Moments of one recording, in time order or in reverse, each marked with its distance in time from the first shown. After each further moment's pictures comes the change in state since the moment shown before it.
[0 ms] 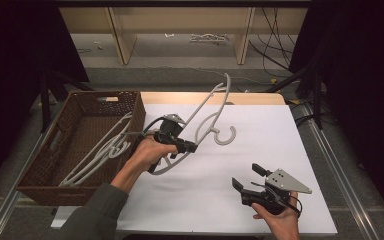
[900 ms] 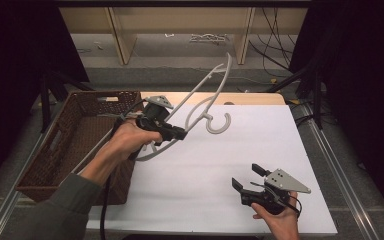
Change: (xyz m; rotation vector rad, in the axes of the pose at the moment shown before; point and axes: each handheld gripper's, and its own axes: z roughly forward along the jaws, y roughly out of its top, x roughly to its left) left arm -0.018 0.031 -0.078 -0.012 0.036 0.115; right arm -0.001 0.000 0.000 0.017 -0.007 -0.016
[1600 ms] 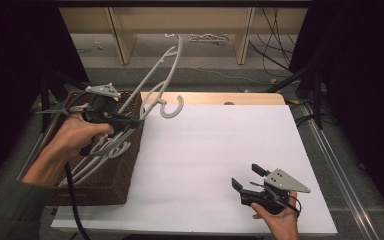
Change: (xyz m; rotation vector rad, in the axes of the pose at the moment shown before) left arm 0.040 -0.039 -0.093 -0.045 0.155 -0.051; right arm 0.000 -0.001 0.001 0.005 -0.003 -0.001
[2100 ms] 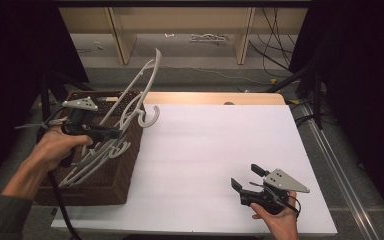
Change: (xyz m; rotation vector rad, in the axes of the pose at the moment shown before) left arm 0.033 -0.056 -0.012 0.017 0.019 -0.064; right arm 0.001 -0.001 0.001 -0.003 0.016 0.009
